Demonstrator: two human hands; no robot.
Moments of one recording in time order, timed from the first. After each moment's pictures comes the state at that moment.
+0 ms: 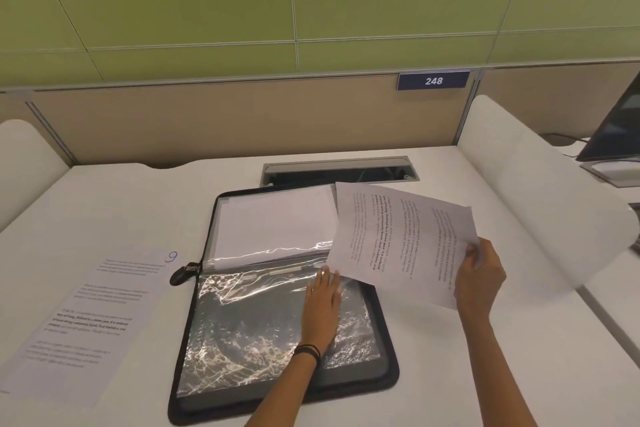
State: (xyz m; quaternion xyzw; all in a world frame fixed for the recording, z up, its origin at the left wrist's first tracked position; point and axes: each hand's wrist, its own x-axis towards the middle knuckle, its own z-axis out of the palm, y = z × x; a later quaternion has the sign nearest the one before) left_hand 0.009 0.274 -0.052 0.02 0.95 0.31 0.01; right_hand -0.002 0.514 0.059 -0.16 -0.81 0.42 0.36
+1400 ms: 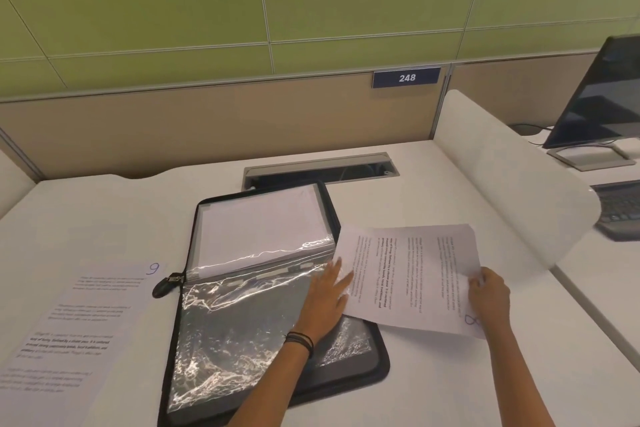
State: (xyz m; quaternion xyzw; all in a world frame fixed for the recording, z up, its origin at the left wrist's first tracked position) left_hand 0.000 0.284 -0.027 0.20 0.96 0.21 0.03; right_hand 0.032 0.571 0.025 -0.29 -0.86 0.40 0.12
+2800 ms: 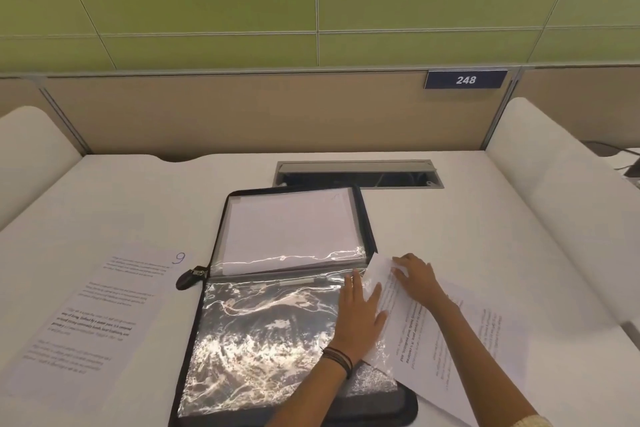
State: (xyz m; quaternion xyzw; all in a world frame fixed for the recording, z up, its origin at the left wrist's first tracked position) left_hand -0.013 0.311 -0.035 0.05 0.99 0.13 0.04; right_hand -0.102 0.464 -0.023 0.04 -0.97 0.23 -0.11
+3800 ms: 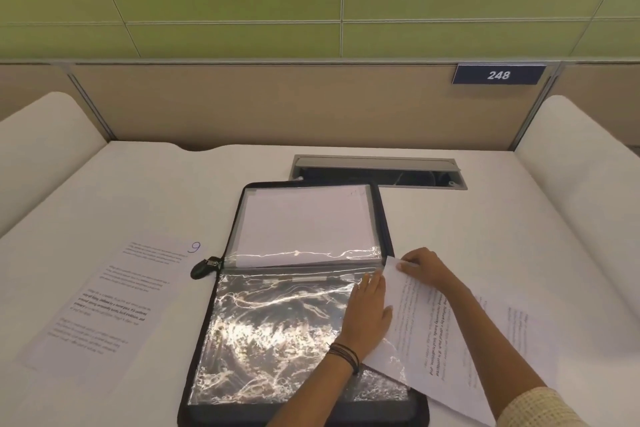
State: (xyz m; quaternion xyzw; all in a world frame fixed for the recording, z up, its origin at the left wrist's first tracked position) left_hand -0.023 0.302 -0.017 0.08 0.96 0.26 0.04; right_hand -0.132 0.452 0.000 0.09 -0.93 0.30 -0.19
